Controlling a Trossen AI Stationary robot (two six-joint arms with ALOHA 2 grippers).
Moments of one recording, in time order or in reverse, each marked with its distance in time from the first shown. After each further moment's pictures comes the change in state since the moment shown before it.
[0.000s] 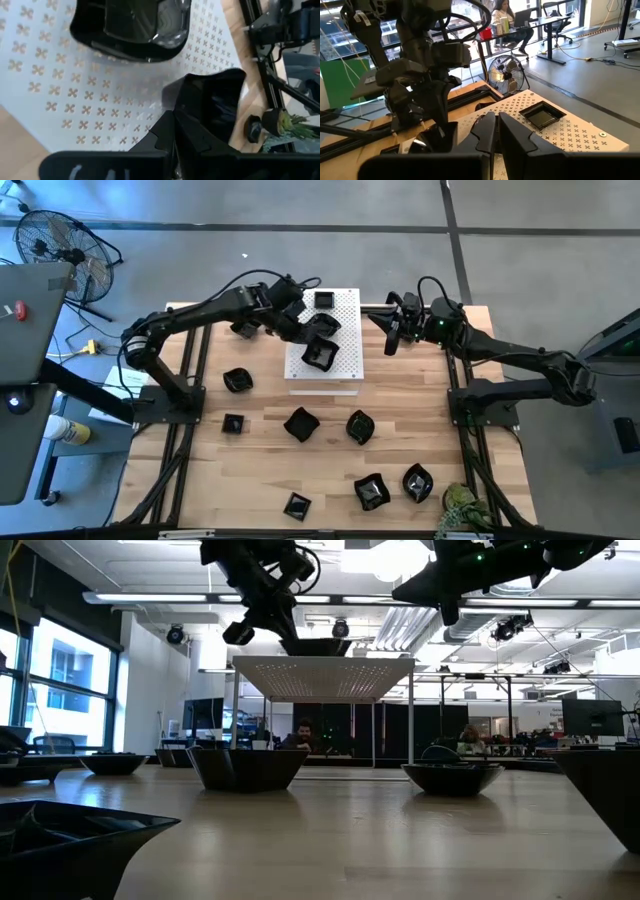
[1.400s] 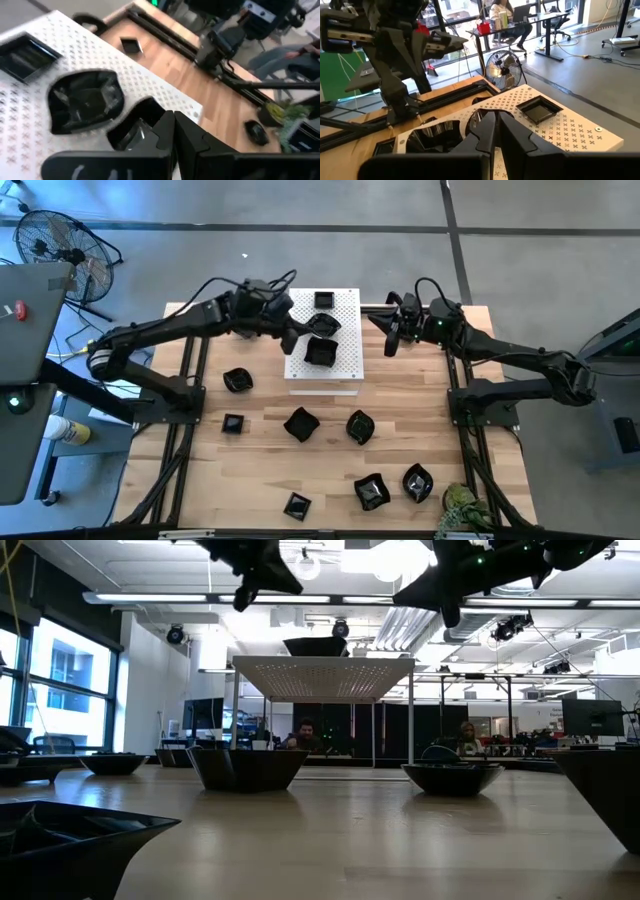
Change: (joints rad) left arm -0.068 -0.285 -0.227 0.396 -0.110 0.371; right arm 0.000 0.000 0.000 -0.035 0.007 -0.026
